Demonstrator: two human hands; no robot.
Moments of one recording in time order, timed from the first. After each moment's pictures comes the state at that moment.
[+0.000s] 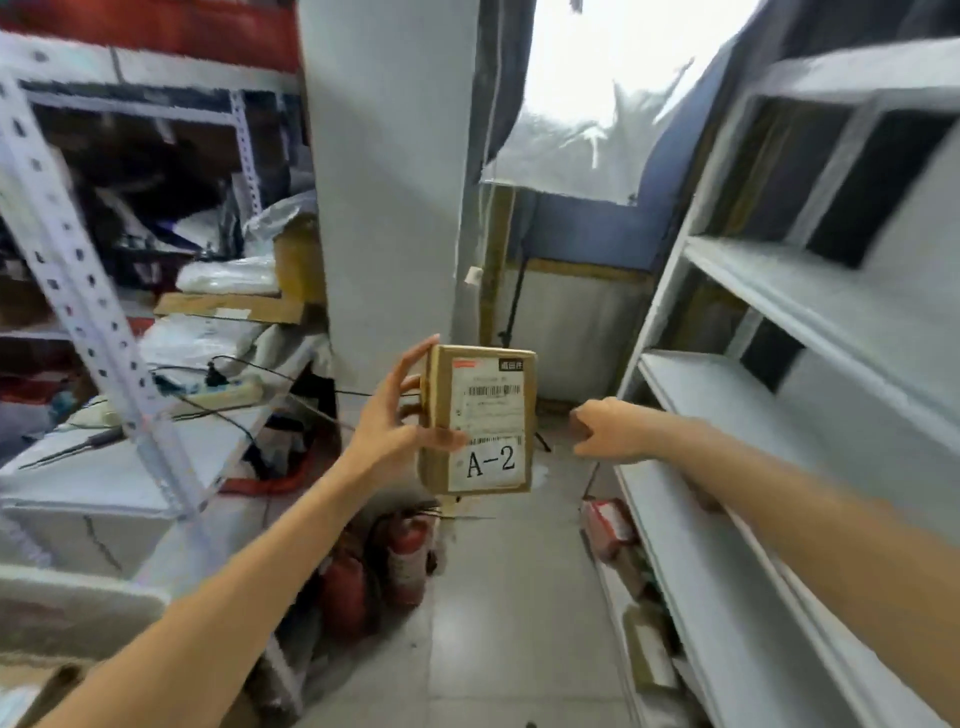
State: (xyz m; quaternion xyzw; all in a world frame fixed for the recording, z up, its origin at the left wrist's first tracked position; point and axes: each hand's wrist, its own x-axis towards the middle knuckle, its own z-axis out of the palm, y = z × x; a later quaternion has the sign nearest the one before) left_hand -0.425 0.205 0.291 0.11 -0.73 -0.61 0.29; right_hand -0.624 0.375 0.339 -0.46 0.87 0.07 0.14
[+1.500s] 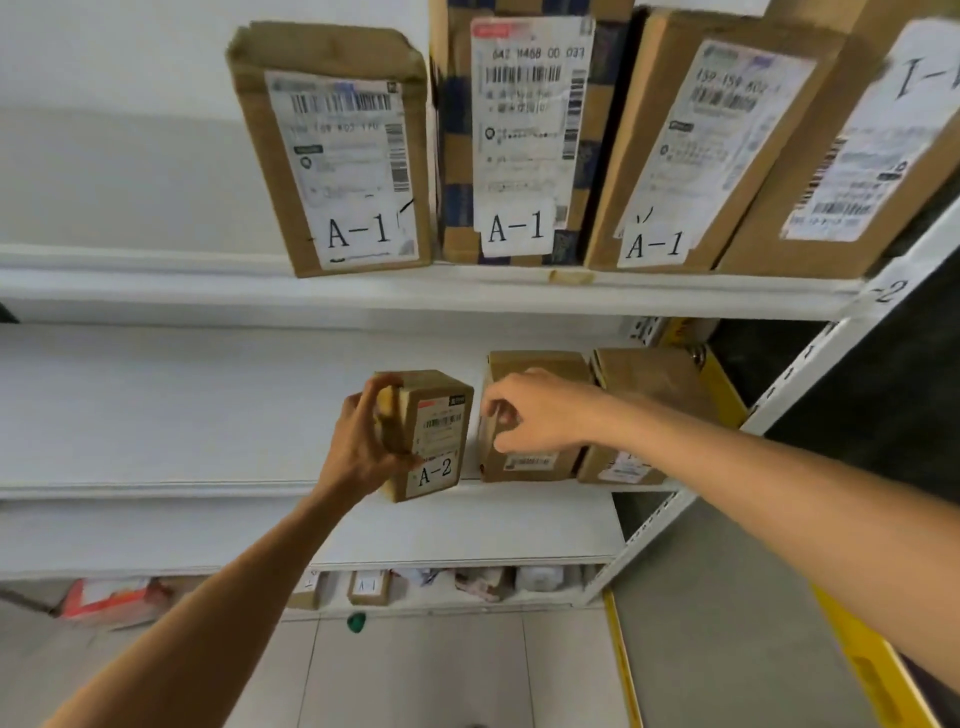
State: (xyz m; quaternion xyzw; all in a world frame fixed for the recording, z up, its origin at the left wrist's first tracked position) left_hand -0.781 0.687 0.129 -0.40 -0.80 -0.44 -0.11; right_hand -0.613 0.831 0.264 0.17 0.96 -0.19 0.14
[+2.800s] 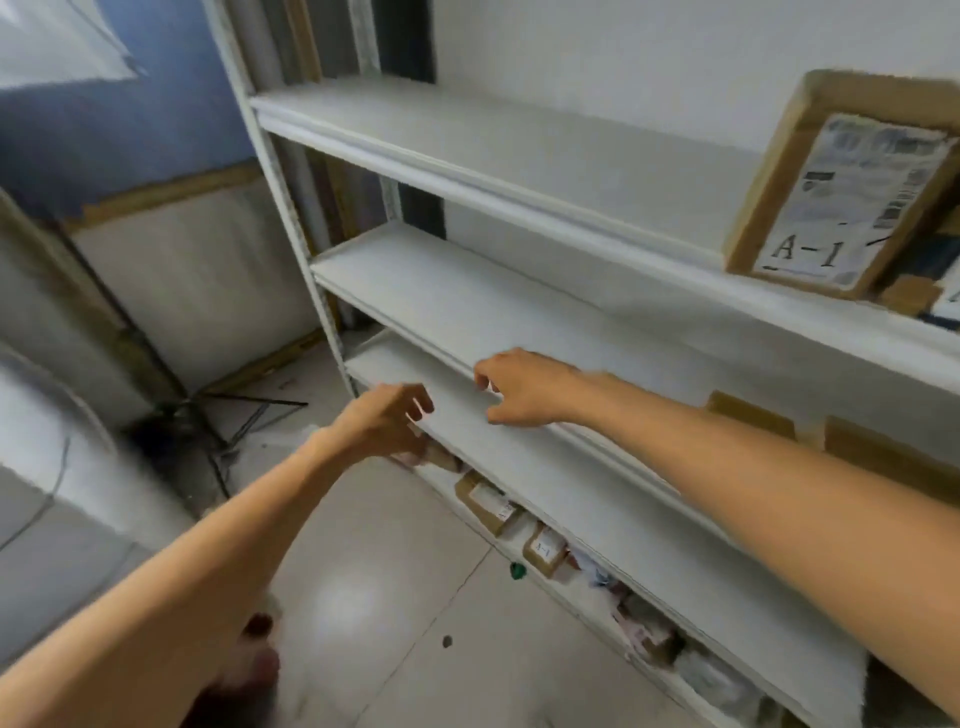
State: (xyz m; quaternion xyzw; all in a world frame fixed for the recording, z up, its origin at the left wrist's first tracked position) left_hand -0.793 0.379 0.200 -0.18 -0.95 -0.20 -0.15; right_hand -0.762 0.585 0.268 -0.19 0.97 -0.05 0.13
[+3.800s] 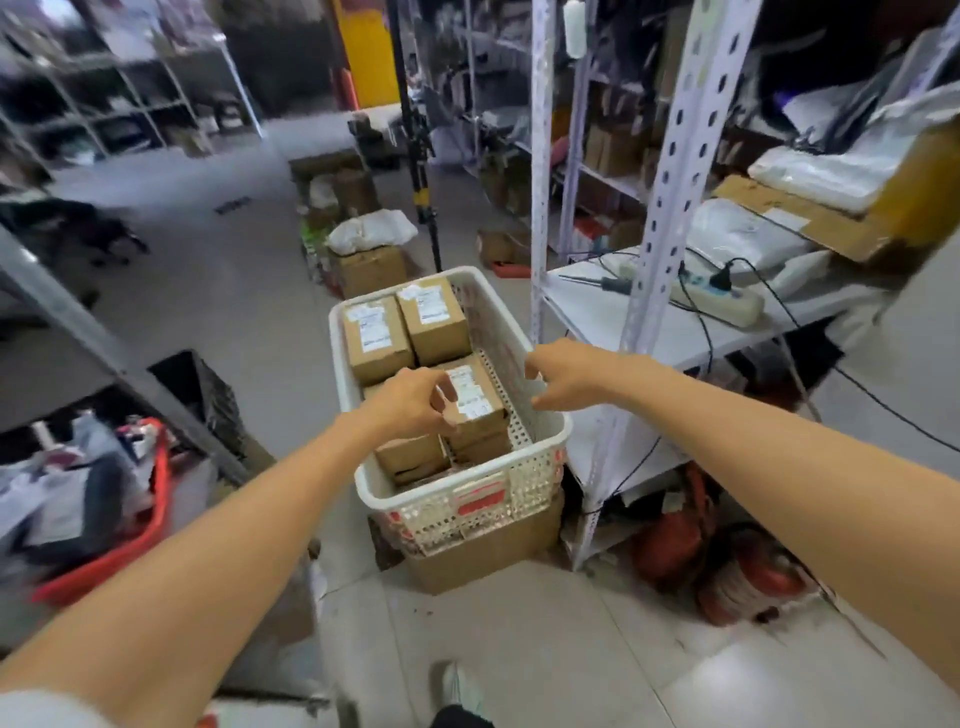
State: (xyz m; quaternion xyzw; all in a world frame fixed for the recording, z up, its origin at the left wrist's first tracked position) left_hand -0.109 0.159 0.188 0.71 -0.66 -0.25 0.08; right_hand -0.322 0.087 0.239 -0.89 0.39 0.12 0.18
